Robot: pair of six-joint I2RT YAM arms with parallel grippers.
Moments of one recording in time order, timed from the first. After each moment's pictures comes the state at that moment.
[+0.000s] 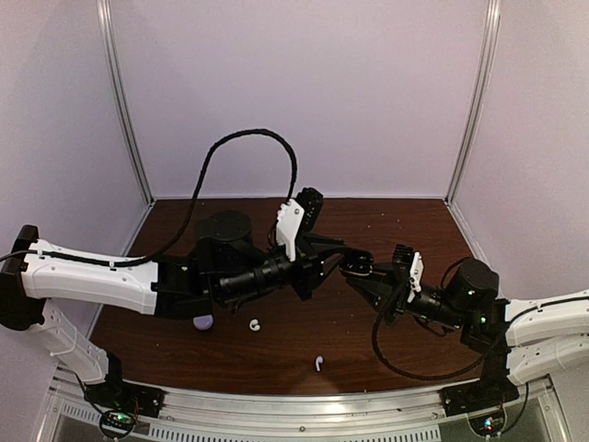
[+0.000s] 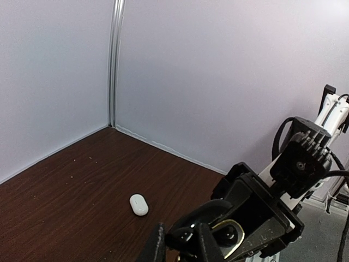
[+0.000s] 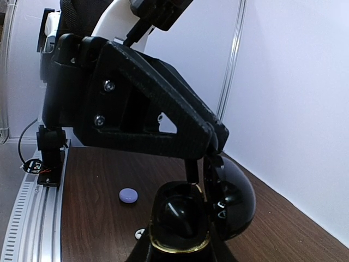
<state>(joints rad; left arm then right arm) -1.28 1.49 1.07 0.39 -0.14 -0.17 1.07 0.98 0.37 0.74 -0.07 -0.17</state>
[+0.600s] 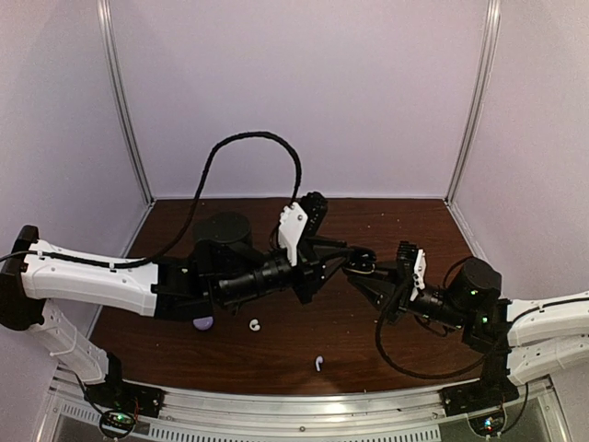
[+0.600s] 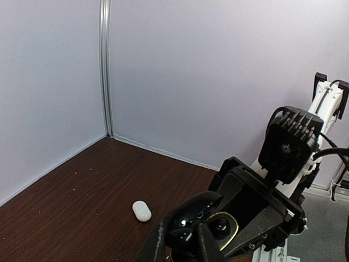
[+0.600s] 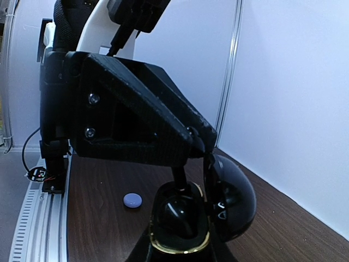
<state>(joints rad) -1.29 1.49 1.07 0.41 -0.10 -0.09 1.07 0.96 0.37 0.74 -0.07 -0.13</state>
